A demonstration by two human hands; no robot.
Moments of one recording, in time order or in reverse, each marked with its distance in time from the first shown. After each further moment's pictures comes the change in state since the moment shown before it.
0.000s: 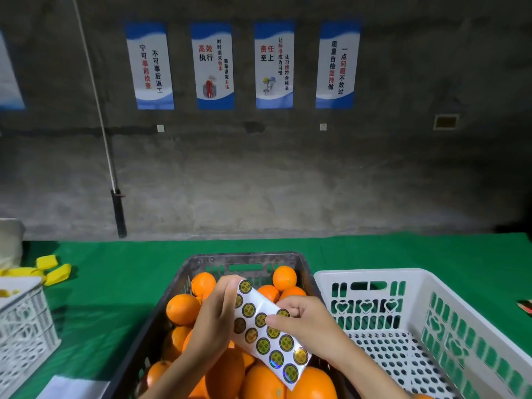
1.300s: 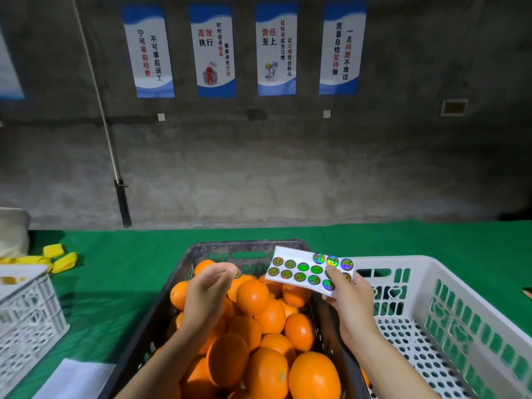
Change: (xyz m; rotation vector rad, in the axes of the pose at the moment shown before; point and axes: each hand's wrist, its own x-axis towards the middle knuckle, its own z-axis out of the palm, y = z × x) left_hand 0.017 -0.012 -0.015 0.032 0.247 -0.066; right_hand 0.015 0.025 -0.025 0.671 0.702 0.021
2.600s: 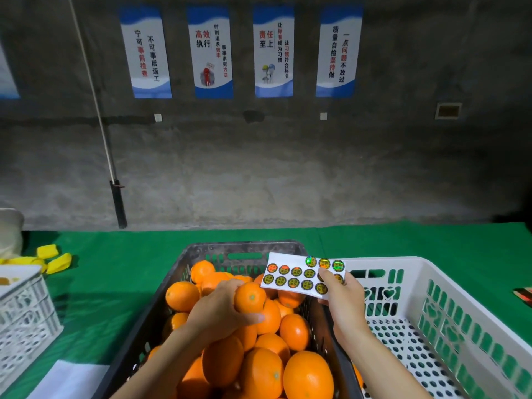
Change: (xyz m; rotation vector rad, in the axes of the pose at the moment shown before) left_hand 0.005 -0.014 0.006 0.701 -0.588 -0.022; right_hand -0.002 0.000 -0.003 -0.107 -0.021 -0.054
